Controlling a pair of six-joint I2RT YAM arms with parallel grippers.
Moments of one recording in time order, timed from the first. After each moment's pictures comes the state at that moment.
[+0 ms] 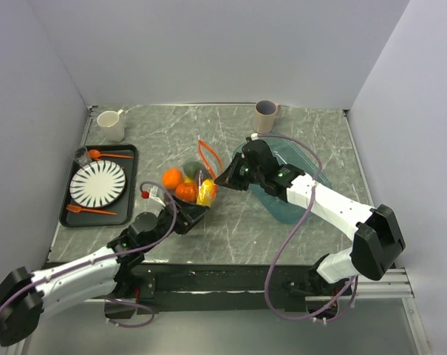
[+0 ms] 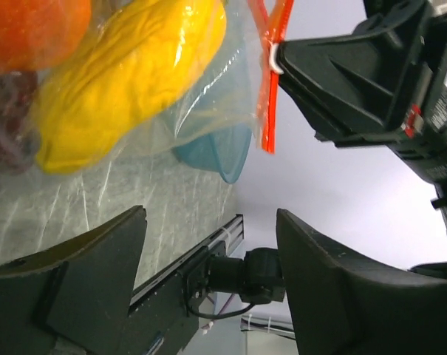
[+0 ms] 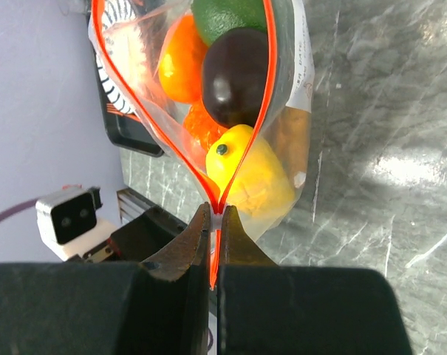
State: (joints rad) left arm -0.85 0.75 0.15 0.45 -0.09 -1.35; right arm 0.71 1.42 1.08 -0.30 -0.14 1.02
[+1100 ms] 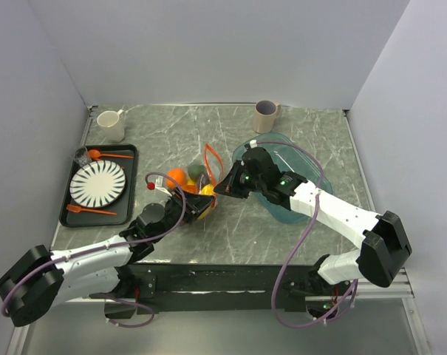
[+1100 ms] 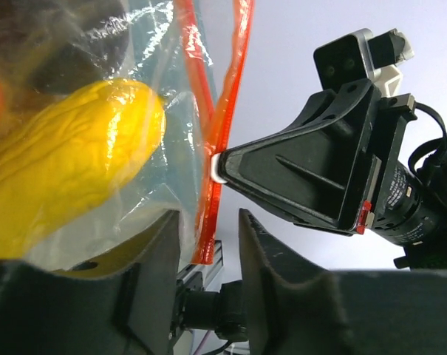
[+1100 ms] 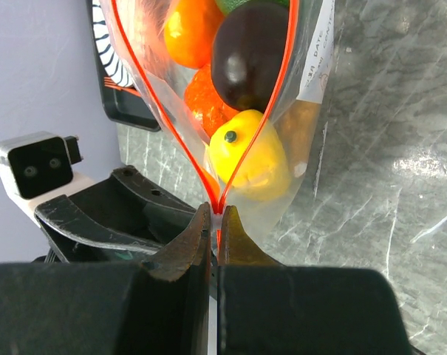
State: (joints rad) left arm -0.84 1.00 0.25 0.68 -0.13 -1.37; right arm 0.76 1.35 1.02 -0.30 -0.14 1.03
